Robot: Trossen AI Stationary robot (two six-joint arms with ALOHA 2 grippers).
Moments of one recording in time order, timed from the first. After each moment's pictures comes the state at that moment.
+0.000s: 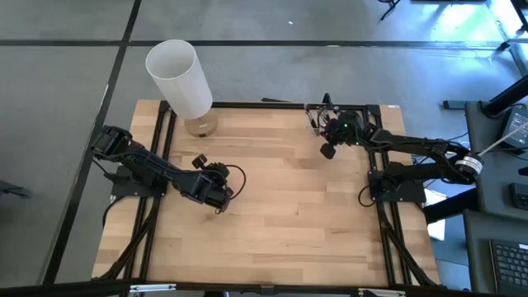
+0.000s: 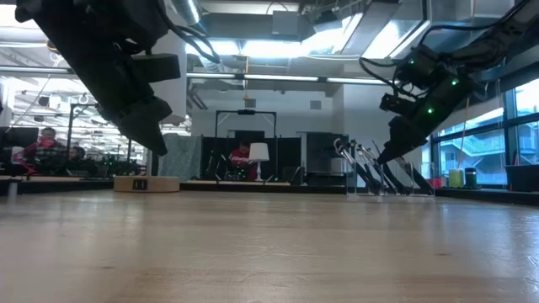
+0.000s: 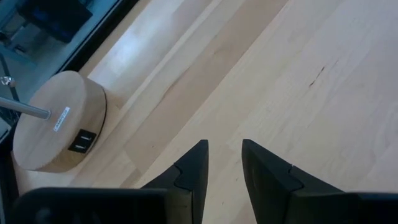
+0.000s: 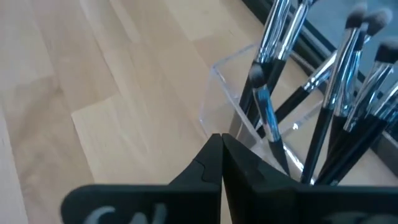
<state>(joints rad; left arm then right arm) -0.33 1.53 0.79 -0.70 -0.84 -0.92 -0.69 1.12 0.42 0.01 -0.02 -0.21</state>
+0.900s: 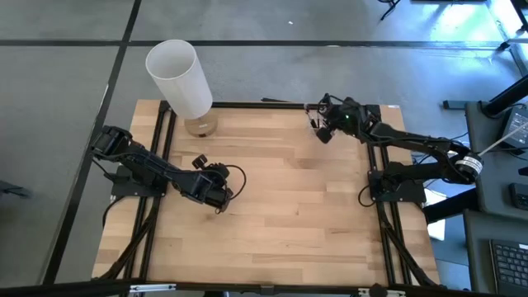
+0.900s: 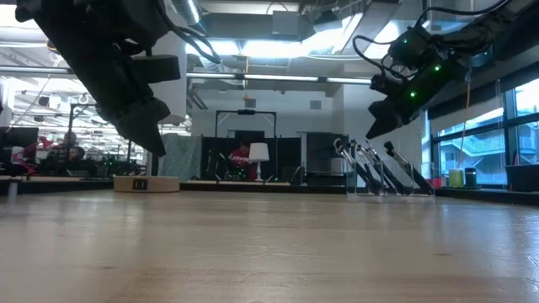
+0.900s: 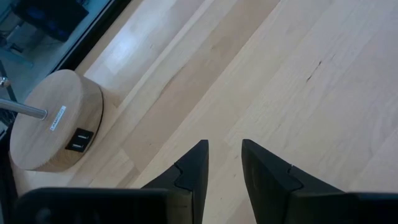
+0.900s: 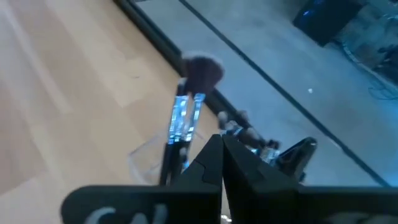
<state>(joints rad) -0.33 1.53 0.79 -0.70 -0.82 -0.90 -0.69 1.12 0.55 0.05 0.20 -0.22</state>
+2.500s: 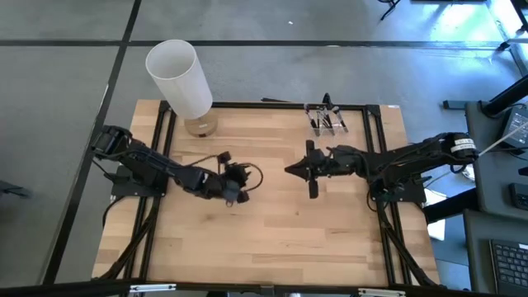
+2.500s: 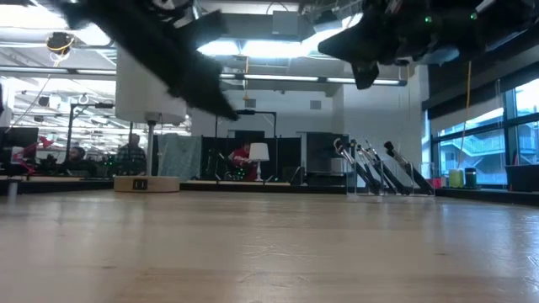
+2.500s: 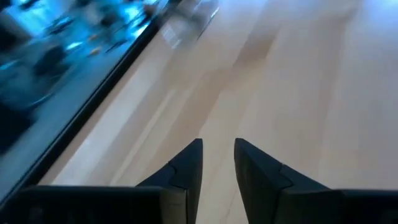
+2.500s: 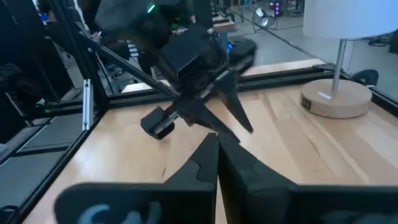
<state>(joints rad) -0.26 1.53 0.79 -0.04 -0.82 -0.23 0.02 1.20 0.51 0.60 0.01 0.15</state>
